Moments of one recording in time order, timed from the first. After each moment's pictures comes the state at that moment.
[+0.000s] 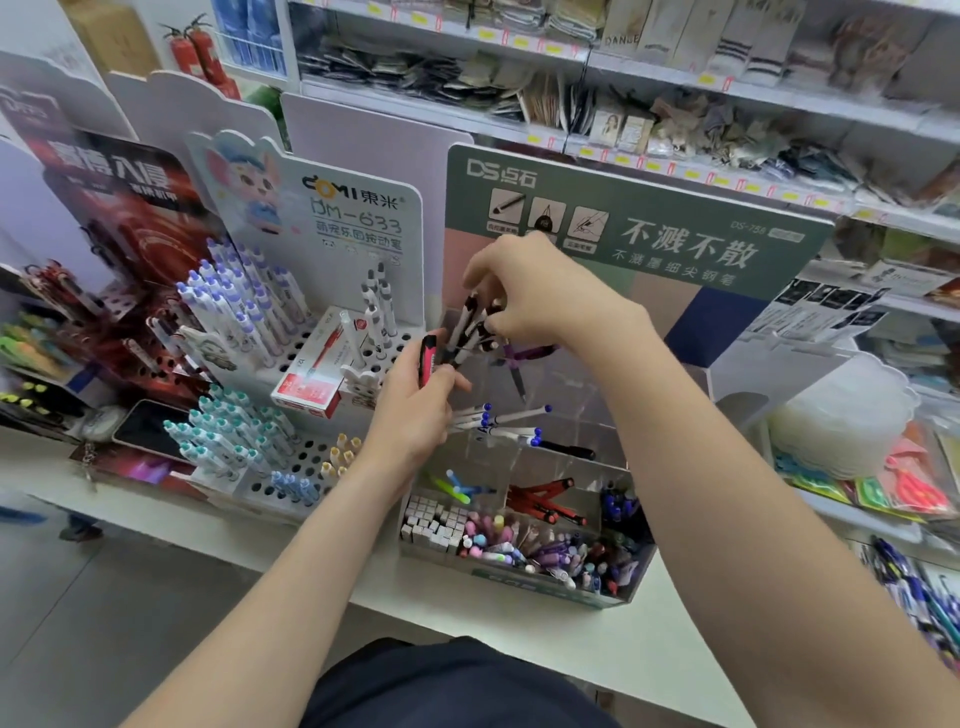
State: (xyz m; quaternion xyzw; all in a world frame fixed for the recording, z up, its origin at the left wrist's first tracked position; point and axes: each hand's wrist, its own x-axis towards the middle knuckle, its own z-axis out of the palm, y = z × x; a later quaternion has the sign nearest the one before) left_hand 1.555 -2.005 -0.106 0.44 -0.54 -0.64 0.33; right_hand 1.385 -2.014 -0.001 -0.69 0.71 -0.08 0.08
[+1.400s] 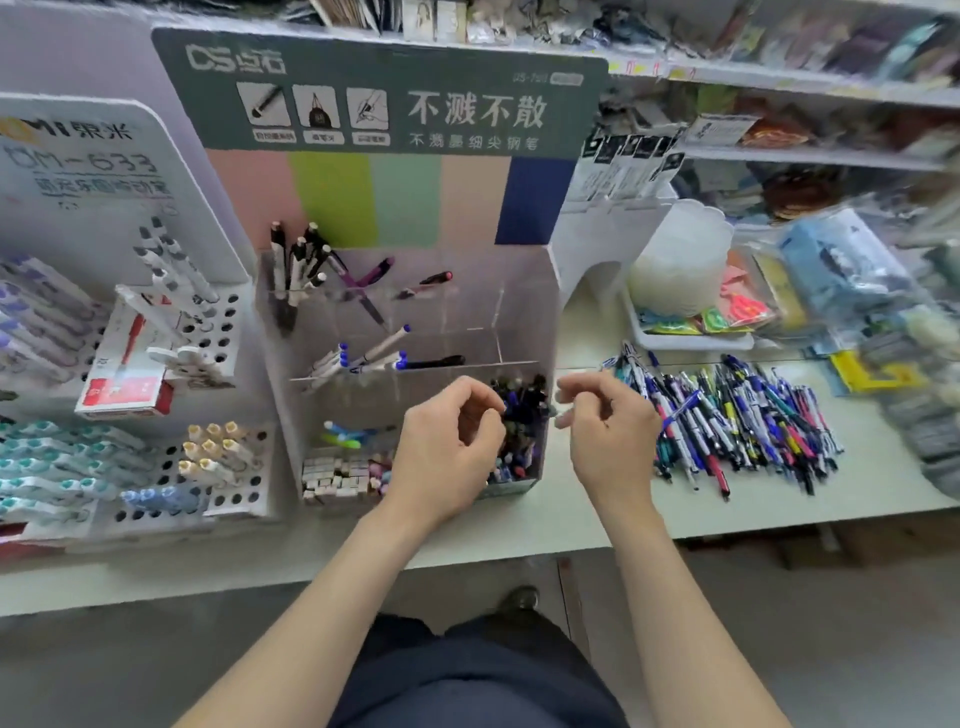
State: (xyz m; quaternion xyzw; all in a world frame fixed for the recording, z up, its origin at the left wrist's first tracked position) left_hand 1.504 -1.868 -0.142 0.26 -0.78 -0.53 0.21; right_hand 1.372 -1.744 -0.152 -0.18 0.84 -0.51 0.03
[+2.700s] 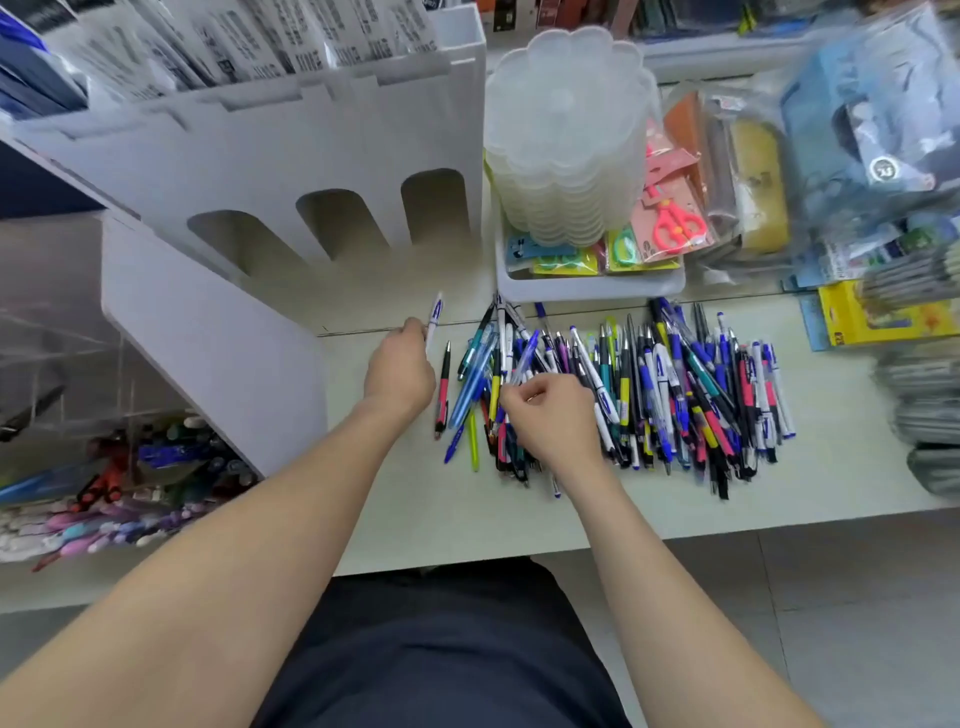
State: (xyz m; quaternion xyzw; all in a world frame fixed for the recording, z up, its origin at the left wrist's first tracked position) left_hand 1.181 -1.810 -0.350 0.43 -0.86 -0.26 -0.11; right_hand 1.098 -1.618 -0.309 -0.12 0.88 -0.33 0.32
